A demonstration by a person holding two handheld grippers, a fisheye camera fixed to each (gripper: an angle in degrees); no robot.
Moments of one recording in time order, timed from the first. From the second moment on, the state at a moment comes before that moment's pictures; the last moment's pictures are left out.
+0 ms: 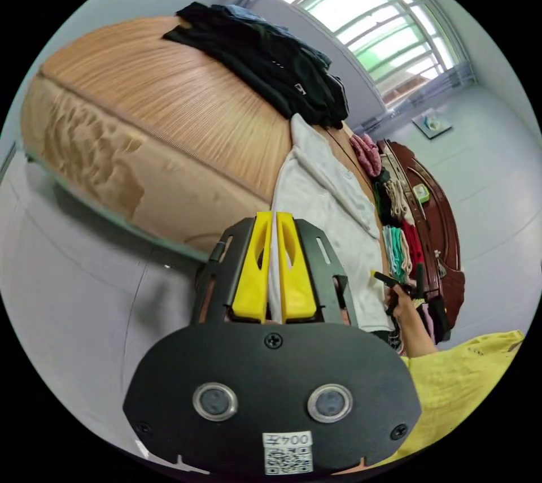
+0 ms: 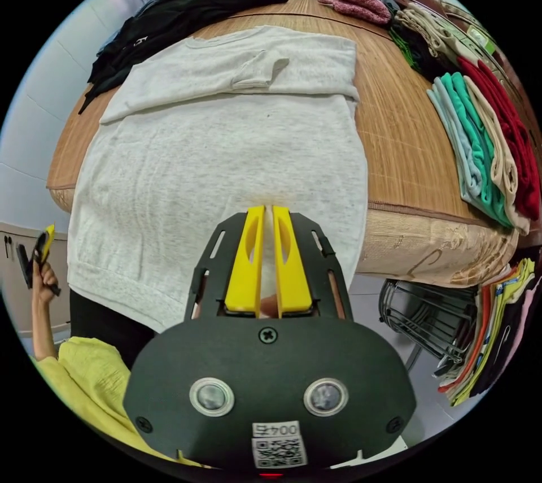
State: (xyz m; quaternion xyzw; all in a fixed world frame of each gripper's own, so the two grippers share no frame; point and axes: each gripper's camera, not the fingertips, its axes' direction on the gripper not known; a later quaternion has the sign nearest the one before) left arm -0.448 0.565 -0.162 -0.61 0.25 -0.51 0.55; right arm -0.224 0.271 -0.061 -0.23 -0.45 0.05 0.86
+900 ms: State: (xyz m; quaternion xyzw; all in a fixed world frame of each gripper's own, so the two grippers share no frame) left arm -0.463 0.654 -0.251 -0.58 0.39 -0.65 0.29; right arm 0.074 0.543 -0.103 -0.19 -0.71 0.39 0.56
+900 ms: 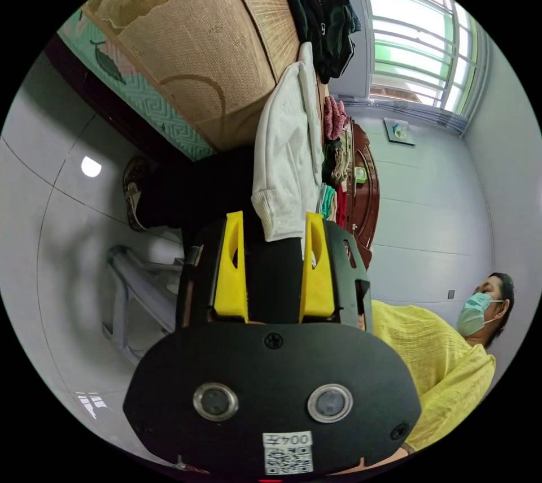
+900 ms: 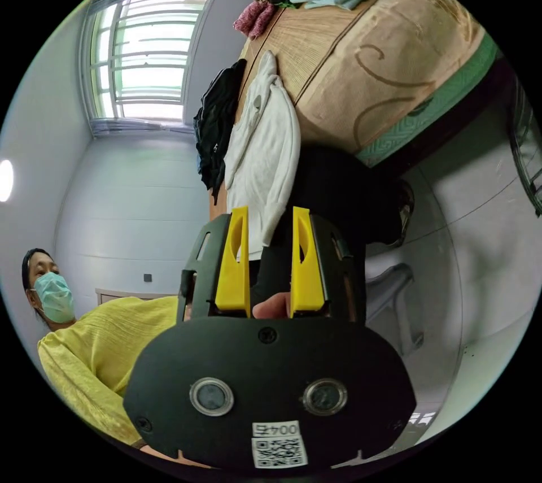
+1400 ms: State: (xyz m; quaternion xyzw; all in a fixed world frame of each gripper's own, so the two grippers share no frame) left arm -0.465 0.660 -0.268 -0.56 0.37 -0.68 0.28; right arm 0.085 0.531 -0.151 -0.21 -0.68 0.33 0.62
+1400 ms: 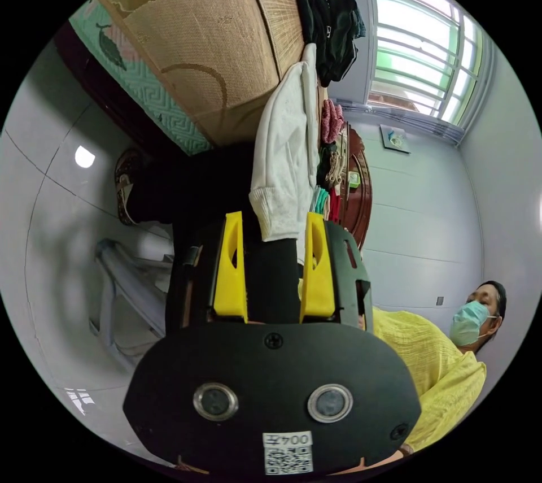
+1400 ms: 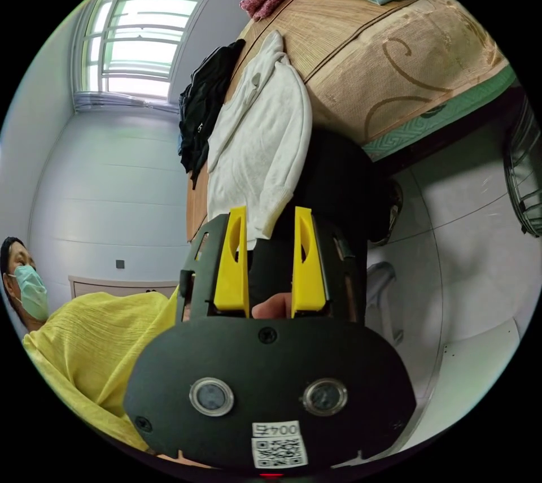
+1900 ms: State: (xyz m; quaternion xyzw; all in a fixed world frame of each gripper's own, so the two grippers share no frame) left arm -0.441 0.641 -0.257 -0.57 0.40 -0.66 0.28; right arm 0.094 0.529 -0.195 -0.21 -0.68 0.30 0.63
